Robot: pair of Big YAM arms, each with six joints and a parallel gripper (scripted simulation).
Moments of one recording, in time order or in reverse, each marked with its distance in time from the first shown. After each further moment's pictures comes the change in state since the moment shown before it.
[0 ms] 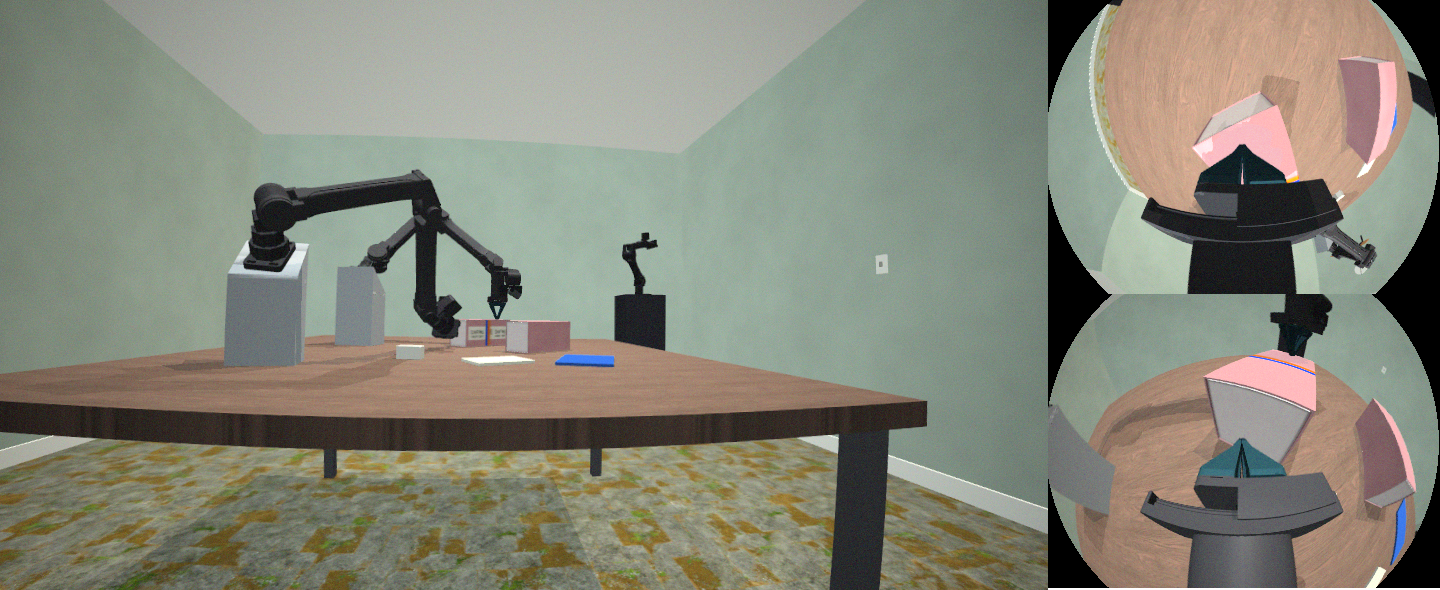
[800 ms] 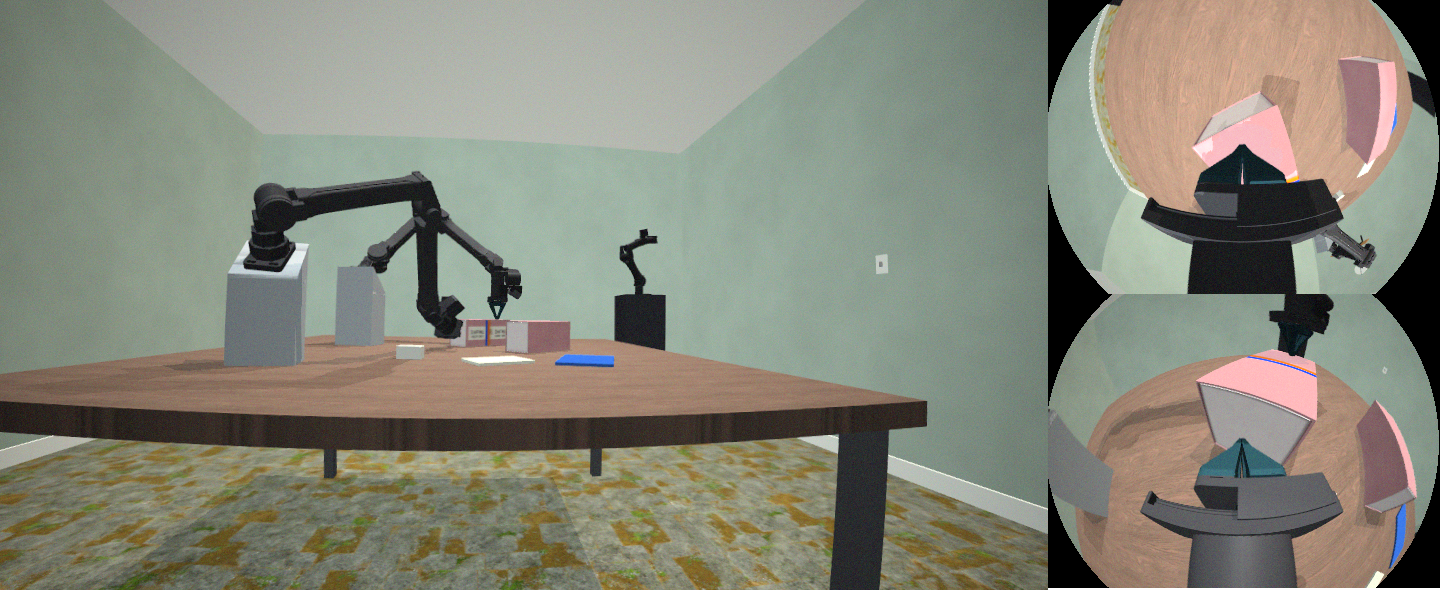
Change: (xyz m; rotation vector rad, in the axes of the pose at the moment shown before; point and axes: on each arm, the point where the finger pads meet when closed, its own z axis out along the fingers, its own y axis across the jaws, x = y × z) left arm 0.000 0.000 0.000 0.000 0.000 0.000; right arm -0.003 -0.005 0.010 -0.003 0.003 0.000
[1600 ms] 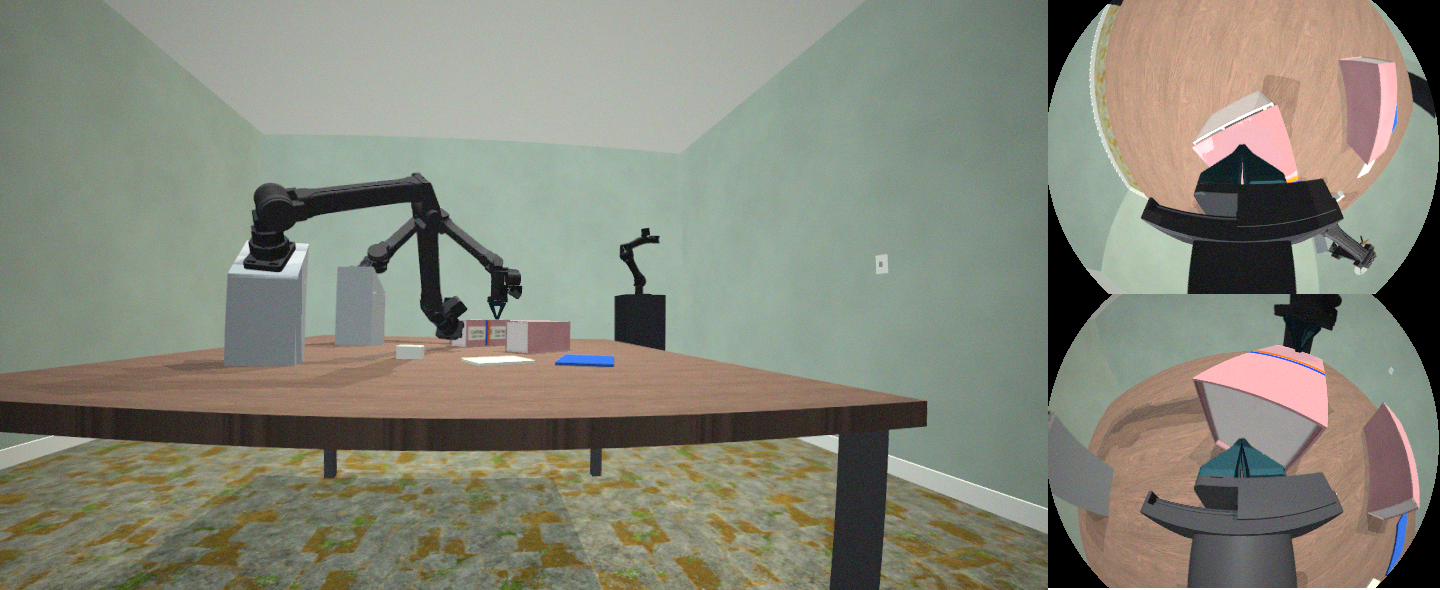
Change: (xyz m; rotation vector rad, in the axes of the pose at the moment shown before) left arm 0.000 0.001 0.000 -0.004 0.000 -0.001; right arm 0.003 0.002 0.010 -0.039 0.034 0.005
